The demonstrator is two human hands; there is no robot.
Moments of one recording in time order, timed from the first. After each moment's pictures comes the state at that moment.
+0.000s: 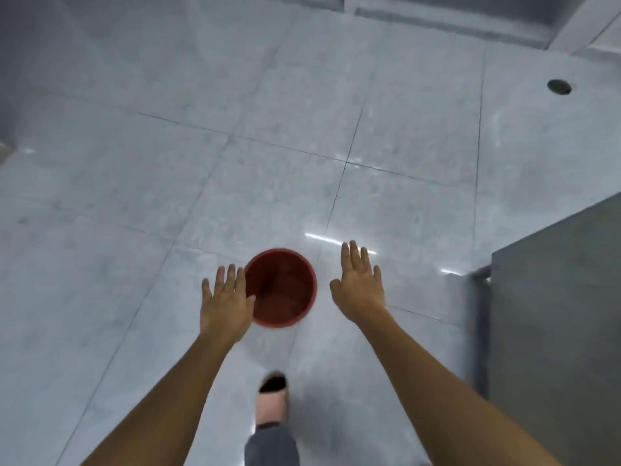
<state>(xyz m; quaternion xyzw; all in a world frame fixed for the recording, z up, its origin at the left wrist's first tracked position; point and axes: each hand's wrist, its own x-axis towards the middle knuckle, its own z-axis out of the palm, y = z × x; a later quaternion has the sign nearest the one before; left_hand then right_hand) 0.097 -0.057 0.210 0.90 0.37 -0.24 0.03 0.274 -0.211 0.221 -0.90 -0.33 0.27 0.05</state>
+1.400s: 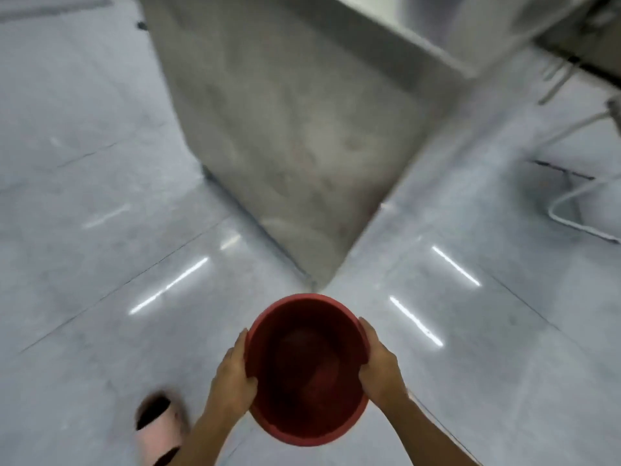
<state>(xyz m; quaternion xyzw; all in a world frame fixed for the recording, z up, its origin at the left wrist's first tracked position) -0.035 -0.480 0.099 0.88 0.01 -0.28 0.38 -0.103 -0.706 0.135 -0.86 0.33 0.18 0.36</state>
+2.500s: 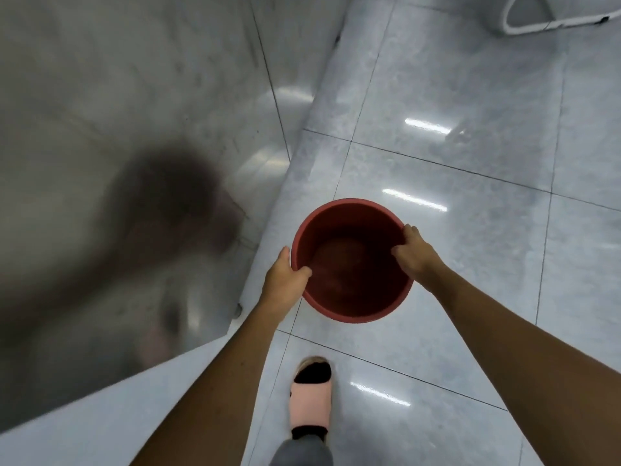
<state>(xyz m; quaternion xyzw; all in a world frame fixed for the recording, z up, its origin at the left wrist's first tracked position) 0.095 -0.909 -0.018 0.83 -0.08 -0.44 0.34 -0.037 -1.093 -0.018 -0.74 0.49 0.15 0.43</state>
